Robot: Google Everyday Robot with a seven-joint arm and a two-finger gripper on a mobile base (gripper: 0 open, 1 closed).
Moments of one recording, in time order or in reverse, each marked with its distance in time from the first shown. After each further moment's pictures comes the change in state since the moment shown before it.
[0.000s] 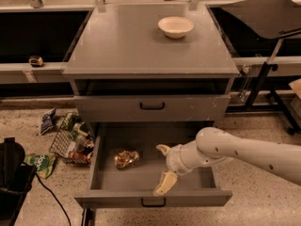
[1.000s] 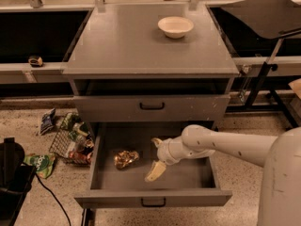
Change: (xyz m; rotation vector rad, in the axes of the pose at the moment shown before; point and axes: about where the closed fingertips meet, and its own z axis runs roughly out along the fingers) arm 0.024 -0.072 0.067 0.067 0.001 0.032
